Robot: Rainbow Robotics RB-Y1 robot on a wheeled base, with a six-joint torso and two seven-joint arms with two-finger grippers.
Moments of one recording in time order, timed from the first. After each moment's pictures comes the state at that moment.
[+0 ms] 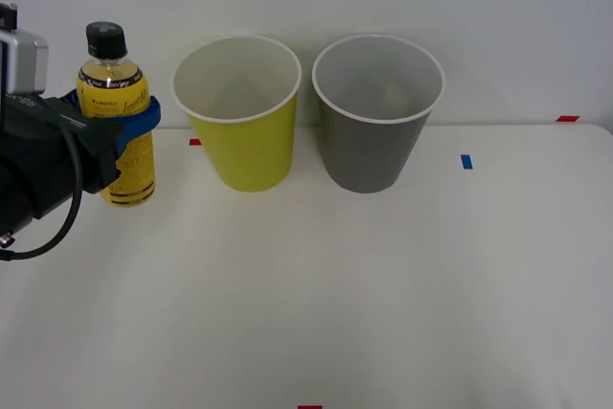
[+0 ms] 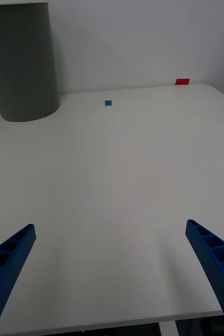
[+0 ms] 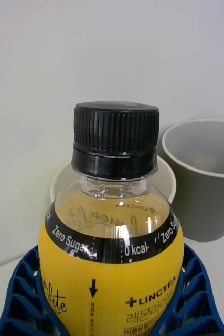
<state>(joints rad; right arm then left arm) 1.24 -0.07 0.01 -1.95 0.35 -0.75 1.05 0.01 0.47 0.26 -2.62 0.76 1.09 -1.64</state>
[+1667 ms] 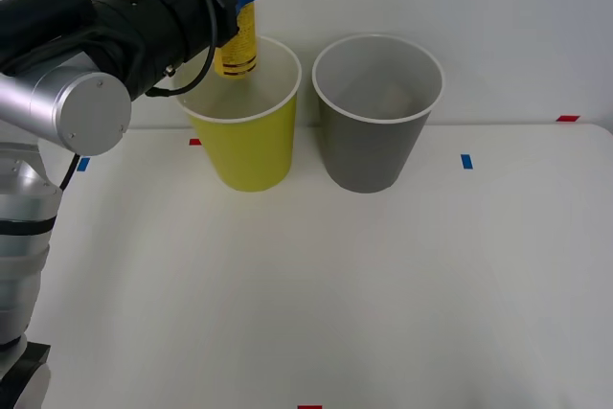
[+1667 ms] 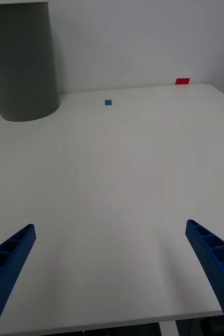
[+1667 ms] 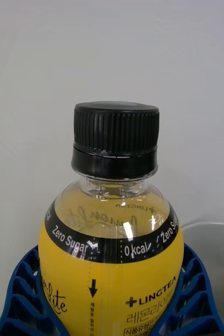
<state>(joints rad) 1.24 -0.07 0.01 -1.95 0.35 -0.75 1.05 -0.58 0.38 -0.07 -1.91 0.58 0.72 -1.62</state>
